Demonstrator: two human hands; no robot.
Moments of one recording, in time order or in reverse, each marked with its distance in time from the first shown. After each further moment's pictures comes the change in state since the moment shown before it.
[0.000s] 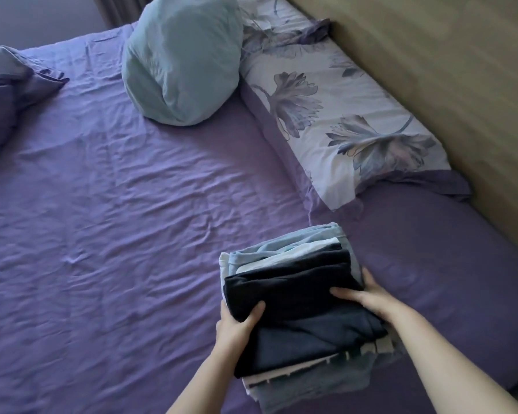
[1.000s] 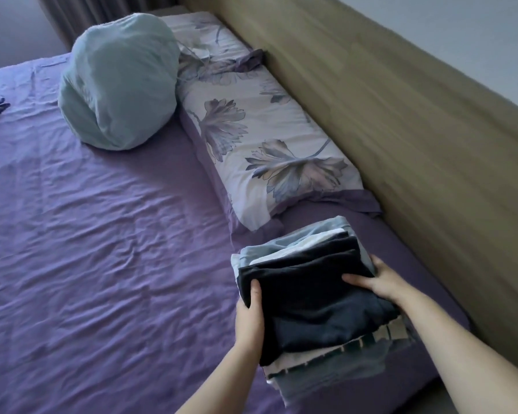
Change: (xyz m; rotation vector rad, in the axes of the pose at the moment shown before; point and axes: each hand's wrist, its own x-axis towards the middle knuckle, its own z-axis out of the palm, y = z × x) left_hand -0.069 0.105 0.215 -0.233 -0.012 -0.022; right_hand -0.007 0.000 -0.223 -0.097 0.116 -0.079
